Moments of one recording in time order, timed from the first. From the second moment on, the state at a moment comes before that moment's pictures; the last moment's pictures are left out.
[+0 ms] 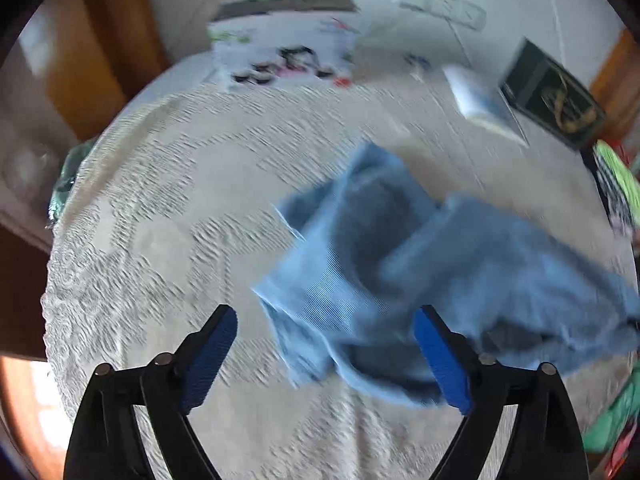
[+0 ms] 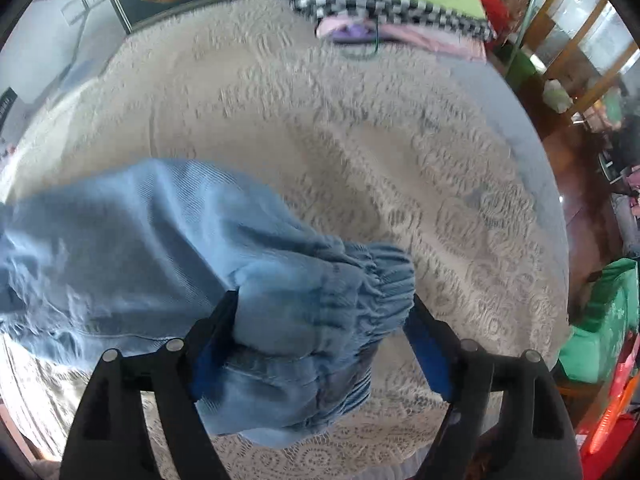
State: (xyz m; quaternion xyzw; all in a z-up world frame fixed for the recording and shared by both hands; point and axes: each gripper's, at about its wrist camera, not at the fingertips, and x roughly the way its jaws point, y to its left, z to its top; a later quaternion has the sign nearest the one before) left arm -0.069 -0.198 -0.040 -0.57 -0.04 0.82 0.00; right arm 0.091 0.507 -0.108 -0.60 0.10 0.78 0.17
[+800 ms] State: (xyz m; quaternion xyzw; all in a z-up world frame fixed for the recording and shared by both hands) left arm -0.104 -0.184 -0.022 -0.51 -0.04 0.86 -0.02; right arm 0.038 0.500 -0.135 -0.59 0.16 0.77 0.16
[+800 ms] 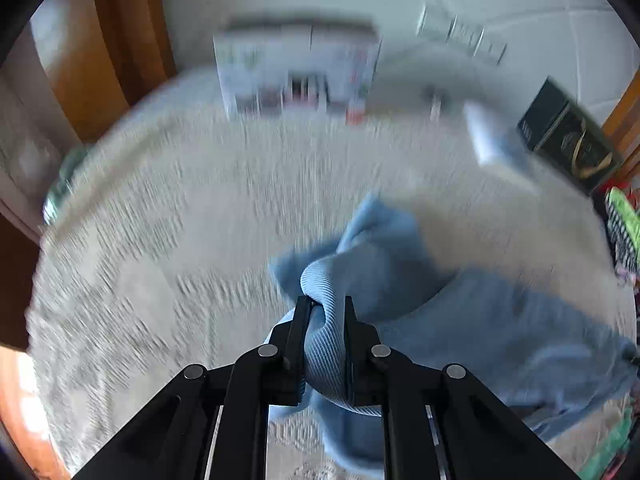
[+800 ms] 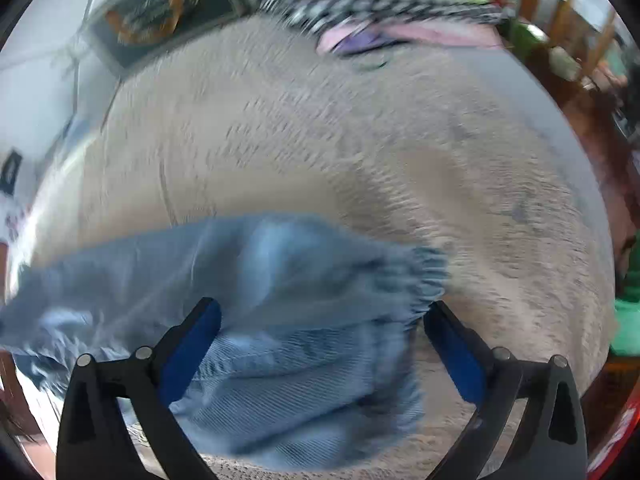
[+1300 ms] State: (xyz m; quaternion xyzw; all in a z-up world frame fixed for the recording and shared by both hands) left arm -0.180 -0.223 0.083 -0.40 0.00 0.91 -0.11; right arm -0.038 0.435 0.033 -0.39 0.00 0.91 0.14
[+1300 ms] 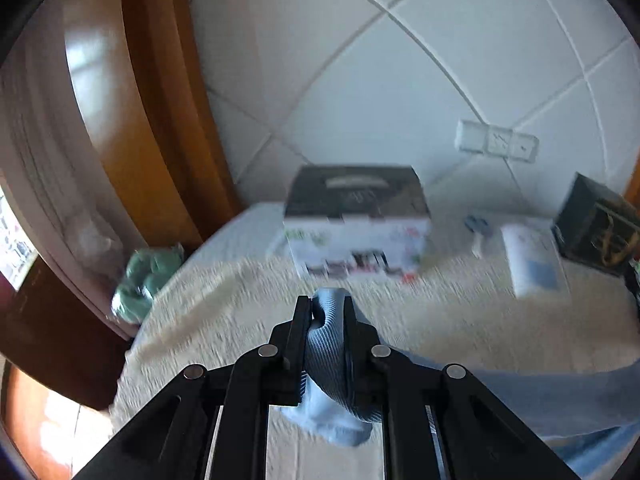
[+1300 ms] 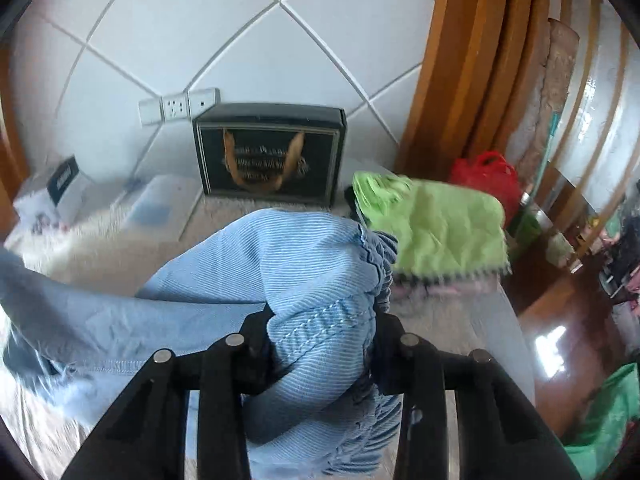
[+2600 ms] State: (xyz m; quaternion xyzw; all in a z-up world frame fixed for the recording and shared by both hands) left arm -0.047 -0.157 -0.080 -0.51 -0.14 0.85 -0.03; right arm -0.043 0.456 -0.138 -0.52 0.09 0.83 0.15
